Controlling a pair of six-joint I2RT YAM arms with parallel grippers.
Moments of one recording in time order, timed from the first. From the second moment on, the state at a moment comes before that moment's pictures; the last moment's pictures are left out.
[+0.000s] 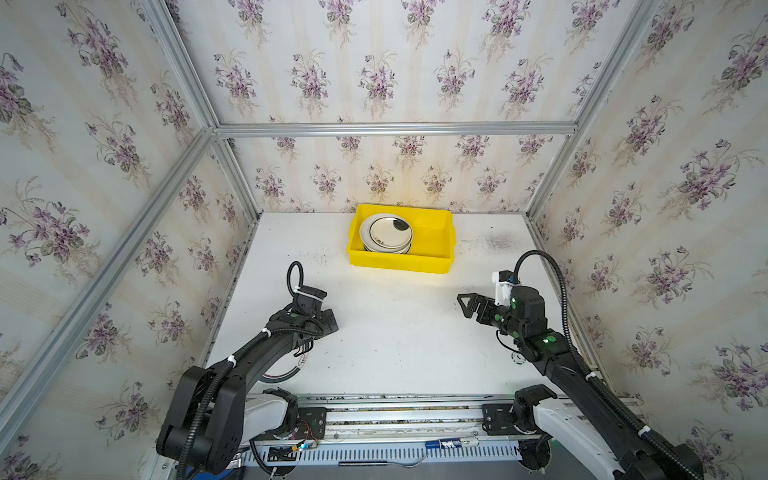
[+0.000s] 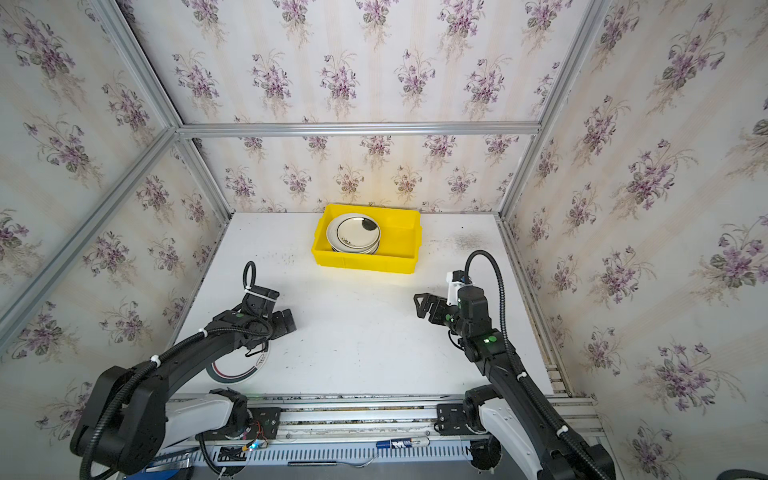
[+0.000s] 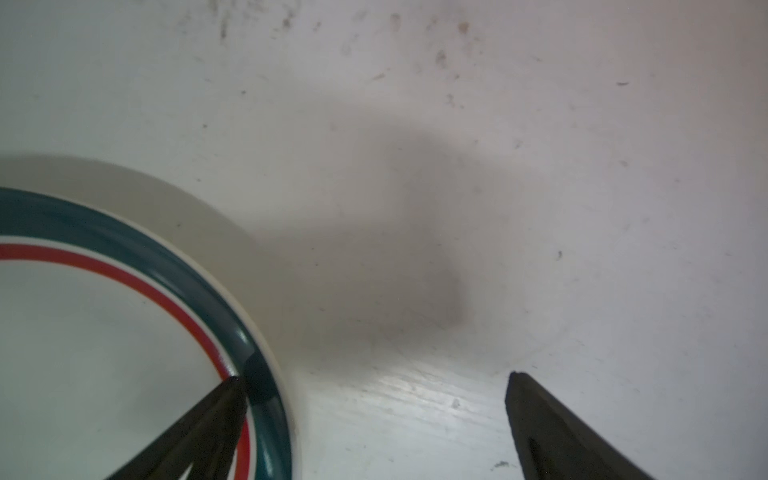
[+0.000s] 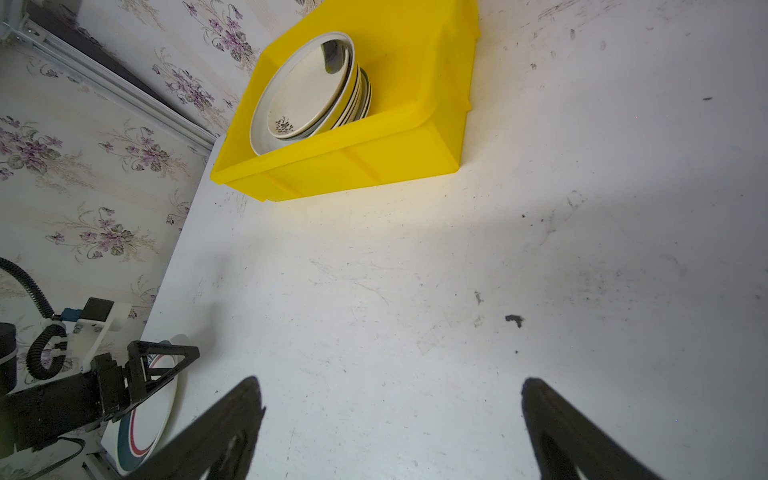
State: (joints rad) left arm -0.28 1.23 0.57 -0.52 -0.13 -0.64; right arm 0.21 0.81 0.45 -0.21 -0.26 0.53
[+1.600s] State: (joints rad) left arm -0.01 0.84 0.41 -0.66 -0.01 -0.86; right arm 0.20 0.94 0.44 -0.01 -0.59 0.63
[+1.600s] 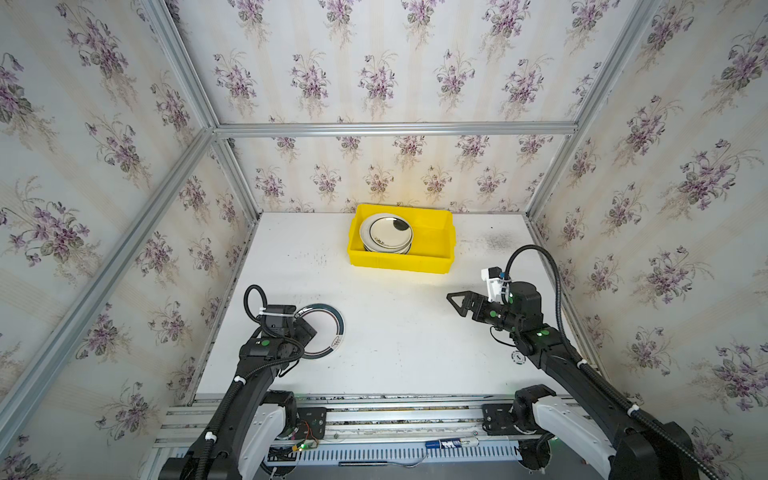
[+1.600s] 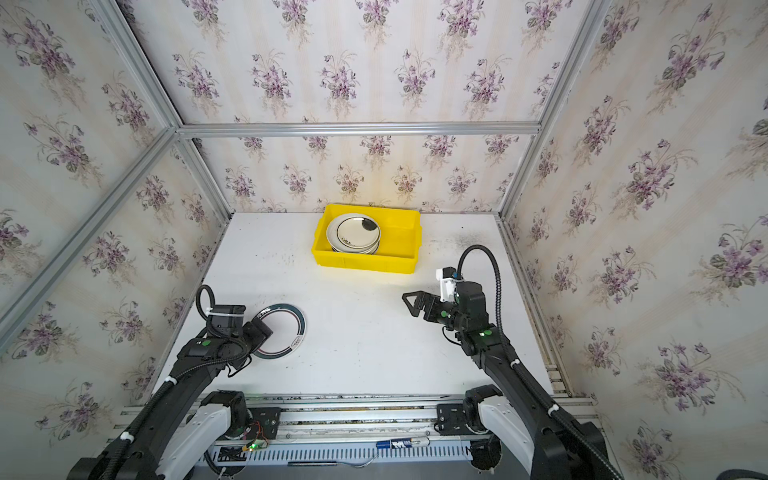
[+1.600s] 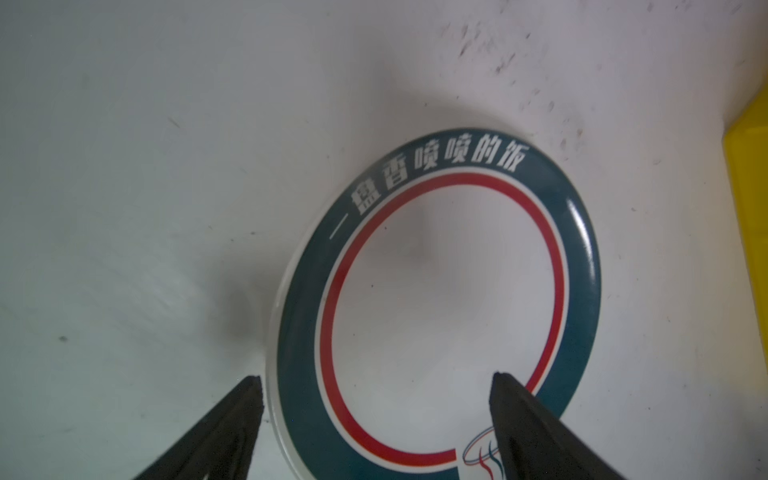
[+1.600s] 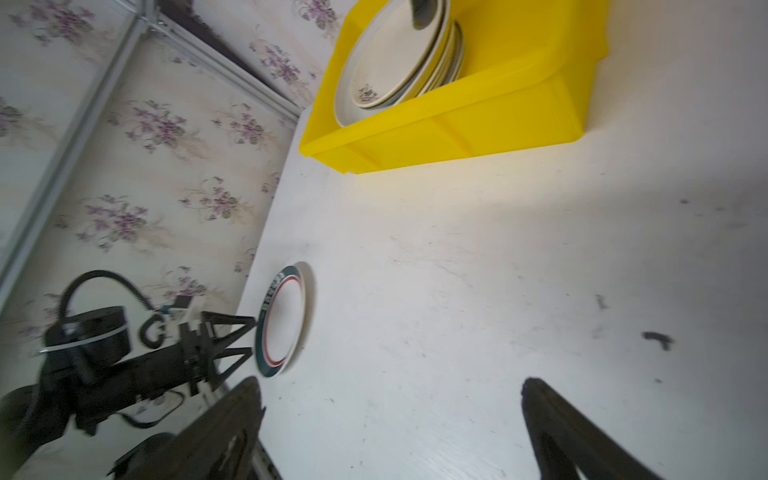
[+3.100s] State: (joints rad) left arm 0.01 1.12 0.38 -0.18 0.05 -0.87; right arm 0.20 0.96 0.47 -0.08 -0.59 0.65
